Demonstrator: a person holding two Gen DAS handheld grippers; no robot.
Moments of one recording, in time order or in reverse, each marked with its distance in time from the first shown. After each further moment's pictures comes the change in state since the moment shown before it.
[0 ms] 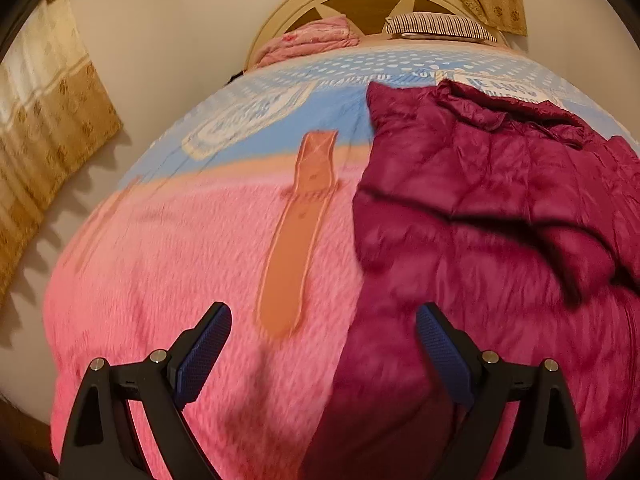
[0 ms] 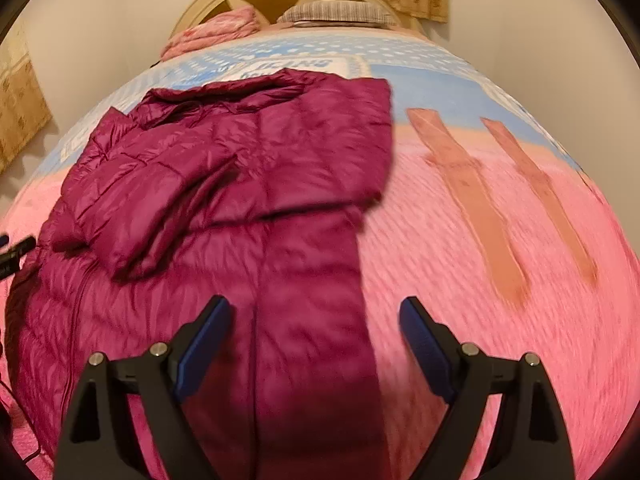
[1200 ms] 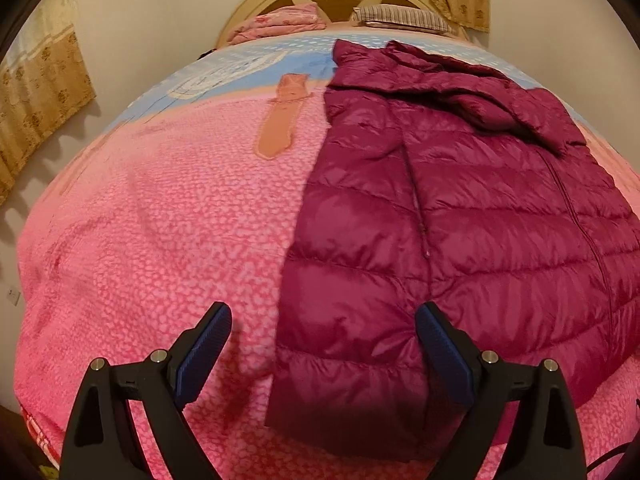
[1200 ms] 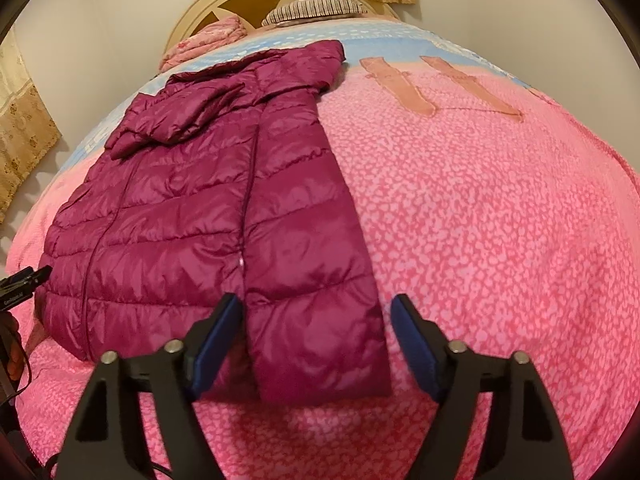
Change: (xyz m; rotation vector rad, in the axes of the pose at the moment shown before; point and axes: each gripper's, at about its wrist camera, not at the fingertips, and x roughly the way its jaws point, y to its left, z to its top) left arm -0.068 0.023 -0.129 0.008 0.034 -0.186; right arm -0.076 -0.016 -0.131 0.101 -0.002 0.057
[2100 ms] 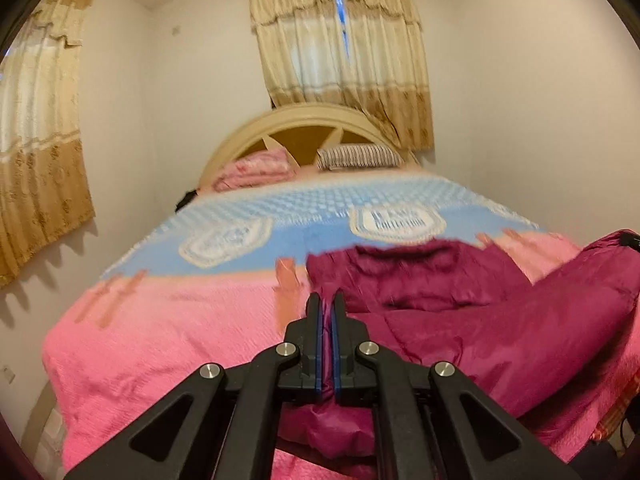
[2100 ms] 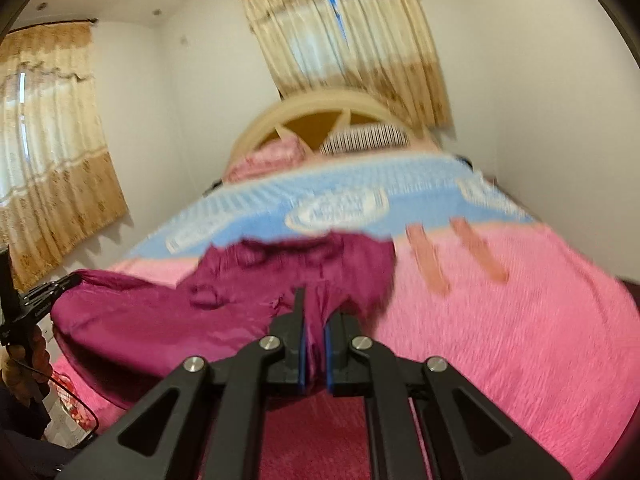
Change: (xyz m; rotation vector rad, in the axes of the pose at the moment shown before) left arm -0.204 0.044 0.037 0.079 -0.520 -0.108; right arm -0.191 0.041 0.032 -0.078 -0.473 0.156
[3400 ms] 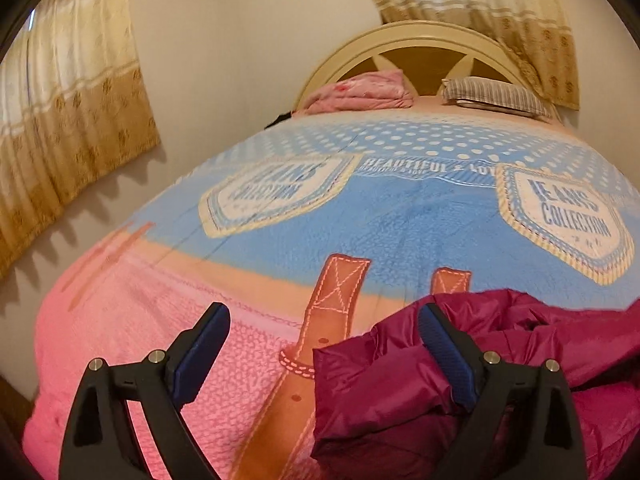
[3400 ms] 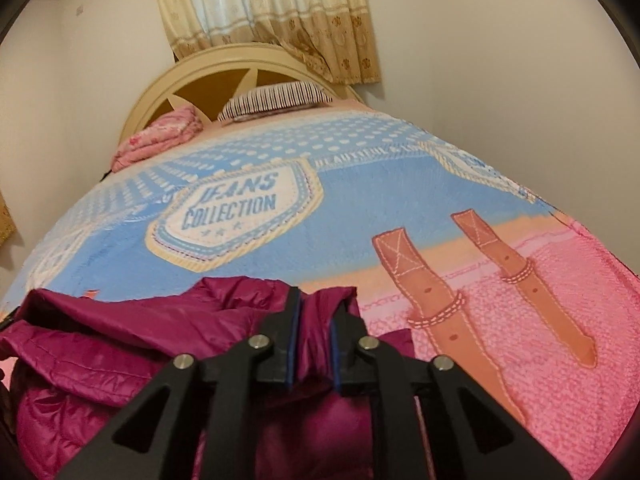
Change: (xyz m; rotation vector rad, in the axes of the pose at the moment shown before) left arm 0.404 0.017 0.029 -0.177 0.286 0.440; right arm 0.326 -0.072 0.045 0.114 0.150 -0.352
